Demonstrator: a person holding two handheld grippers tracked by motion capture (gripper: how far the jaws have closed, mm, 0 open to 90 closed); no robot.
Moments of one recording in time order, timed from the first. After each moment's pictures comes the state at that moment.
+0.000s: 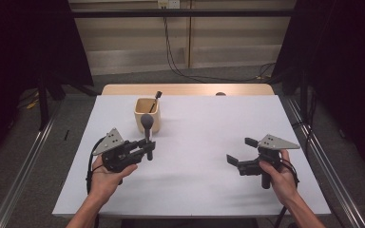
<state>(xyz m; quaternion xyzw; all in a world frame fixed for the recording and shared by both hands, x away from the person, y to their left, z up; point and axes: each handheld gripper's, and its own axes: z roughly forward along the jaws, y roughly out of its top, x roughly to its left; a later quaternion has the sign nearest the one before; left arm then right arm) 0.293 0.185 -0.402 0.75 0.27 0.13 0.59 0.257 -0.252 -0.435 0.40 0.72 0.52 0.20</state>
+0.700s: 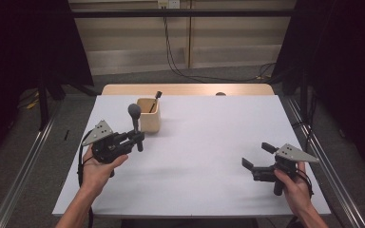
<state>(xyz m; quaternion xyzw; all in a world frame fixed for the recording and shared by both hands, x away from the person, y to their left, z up) 0.315 0.204 -0.391 0.74 0.30 0.16 0.58 0.234 -0.288 -0.450 0.43 0.69 0.53 0.25</state>
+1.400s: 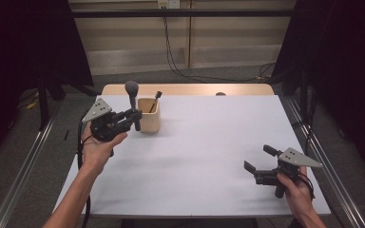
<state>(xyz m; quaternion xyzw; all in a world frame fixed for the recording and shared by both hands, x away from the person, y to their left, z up) 0.355 0.200 -0.358 0.72 0.31 0.19 0.59 0.227 -0.293 -0.458 0.42 0.69 0.54 0.25</state>
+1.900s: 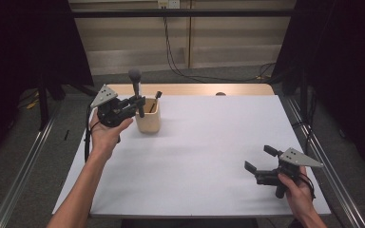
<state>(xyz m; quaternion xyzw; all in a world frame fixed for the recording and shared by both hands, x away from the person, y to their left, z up) 0.390 0.185 -0.352 0.71 0.33 0.22 0.59 0.227 -0.296 -0.458 0.42 0.69 0.54 0.25</state>
